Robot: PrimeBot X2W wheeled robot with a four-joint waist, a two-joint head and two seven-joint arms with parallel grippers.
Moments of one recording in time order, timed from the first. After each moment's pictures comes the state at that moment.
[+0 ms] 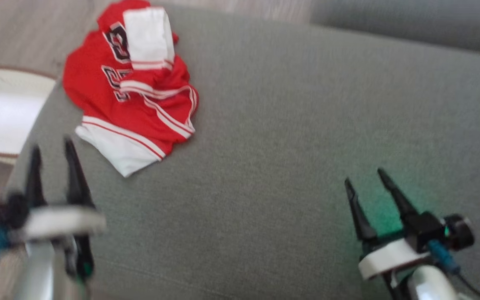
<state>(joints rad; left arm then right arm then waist) -0.16 0.08 0.09 0.29 -0.30 -0.10 -0.24 0.00 -0.05 0.12 0.23 -0.07 0.13 -0.25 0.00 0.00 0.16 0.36</state>
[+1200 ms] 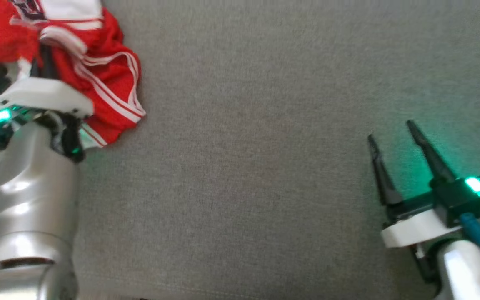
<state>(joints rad) -0.94 0.13 0.06 1.08 -0.42 -0.12 -0.17 -0.05 -0.15 0.11 -0.06 -0.09 0.13 -0.09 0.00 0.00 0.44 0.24</state>
